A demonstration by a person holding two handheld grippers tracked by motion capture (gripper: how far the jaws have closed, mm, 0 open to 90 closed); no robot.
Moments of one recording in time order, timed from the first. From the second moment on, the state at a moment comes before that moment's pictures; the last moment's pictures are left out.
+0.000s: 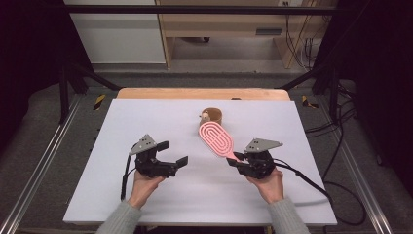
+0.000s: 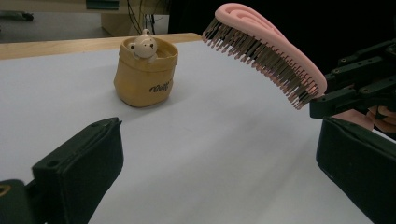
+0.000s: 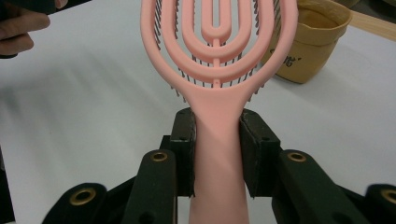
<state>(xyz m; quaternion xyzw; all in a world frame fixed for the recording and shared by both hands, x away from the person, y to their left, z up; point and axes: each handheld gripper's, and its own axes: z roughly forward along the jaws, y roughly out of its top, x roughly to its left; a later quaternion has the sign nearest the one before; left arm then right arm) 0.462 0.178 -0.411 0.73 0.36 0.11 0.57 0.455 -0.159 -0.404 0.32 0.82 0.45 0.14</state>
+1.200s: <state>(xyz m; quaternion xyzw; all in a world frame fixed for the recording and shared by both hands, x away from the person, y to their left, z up) 0.467 0.147 -0.406 0.70 0.37 0.07 0.61 0.453 -0.154 -0.404 0.32 0.82 0.46 0.14</state>
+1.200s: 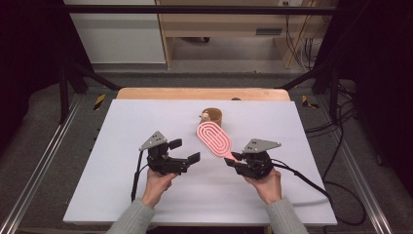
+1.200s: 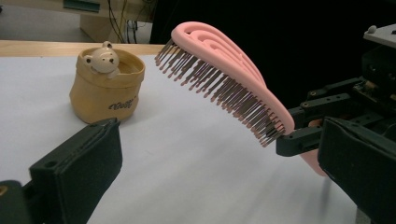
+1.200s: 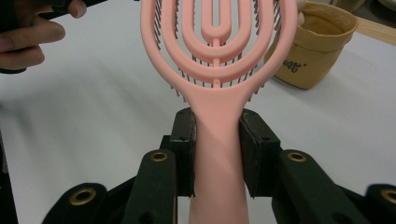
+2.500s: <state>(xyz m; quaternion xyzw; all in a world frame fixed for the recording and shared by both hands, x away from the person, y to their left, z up) 0.480 0.113 -0.405 0.66 0.40 0.02 0.64 0.450 -0.150 -0.402 0.31 0.82 0.47 0.15</state>
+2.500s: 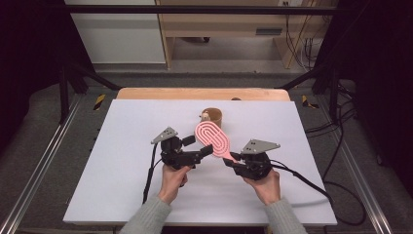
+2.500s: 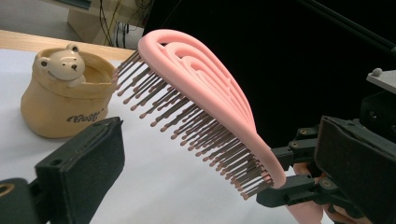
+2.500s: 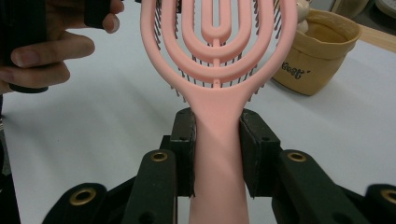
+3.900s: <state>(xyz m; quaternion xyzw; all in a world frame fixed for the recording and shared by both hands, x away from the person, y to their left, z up) 0.484 0.102 -0.407 0.63 0.44 -0.01 0.65 0.446 -0.144 -0.401 0.30 0.81 0.47 0.15</state>
